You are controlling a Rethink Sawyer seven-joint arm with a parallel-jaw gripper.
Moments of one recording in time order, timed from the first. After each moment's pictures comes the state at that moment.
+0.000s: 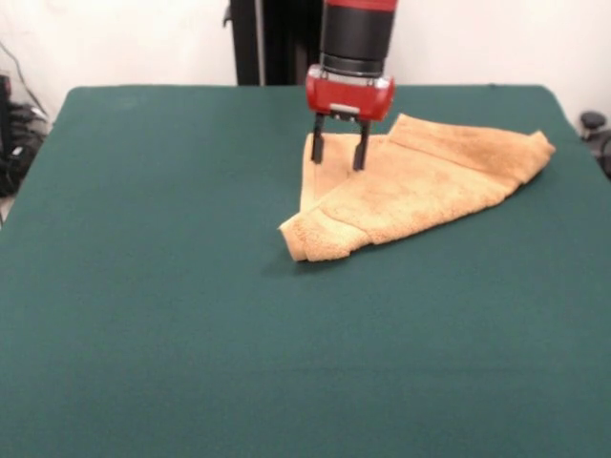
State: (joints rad) arm -0.06 -0.49 -0.14 1.86 -0.59 -0.11 2.55
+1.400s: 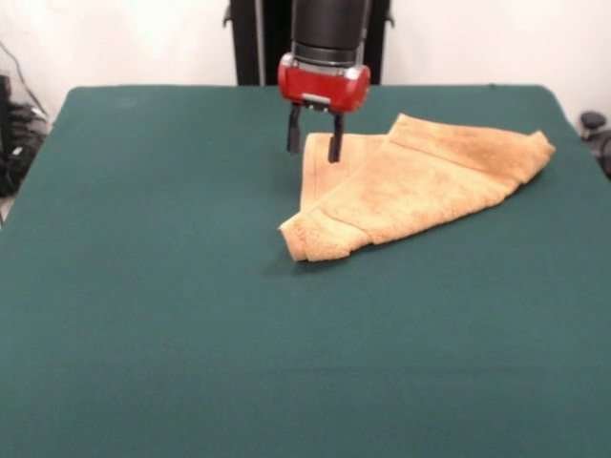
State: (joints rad) arm -0.18 -0.54 -0.08 1.90 -0.58 -0.07 2.55
